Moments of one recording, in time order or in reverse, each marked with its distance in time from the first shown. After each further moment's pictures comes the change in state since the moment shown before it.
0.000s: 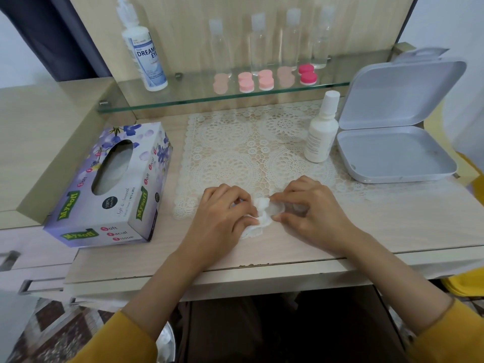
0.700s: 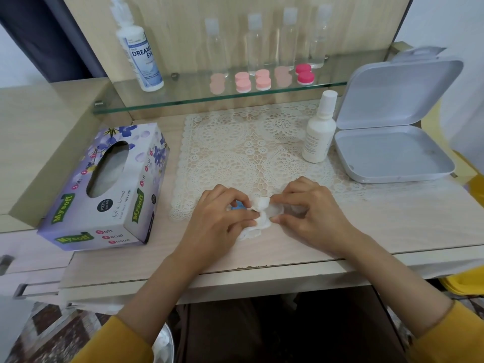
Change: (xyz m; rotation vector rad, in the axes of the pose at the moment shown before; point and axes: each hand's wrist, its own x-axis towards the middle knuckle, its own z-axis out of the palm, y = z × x) left_hand -0.001 -0.002 -0.002 -0.069 -0.037 -0.014; right_hand 0.000 0.001 -0.001 -0.006 0.018 -0.028
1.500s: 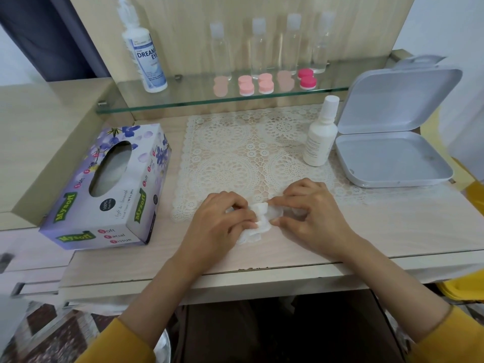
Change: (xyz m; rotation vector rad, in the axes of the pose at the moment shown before) left_hand -0.002 0.008 -0.003 -0.022 0.055 -0.032; right_hand -0.002 -0.004 0.003 -0.030 0.041 0.042
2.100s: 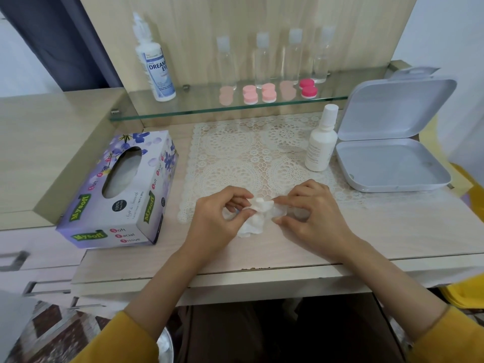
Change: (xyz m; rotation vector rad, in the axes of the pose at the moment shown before) left_hand 0.012 0.009 -0.012 -0.369 0.084 -0.316; right_hand 0.001 -0.007 -0.002 -0.039 0.009 0.075
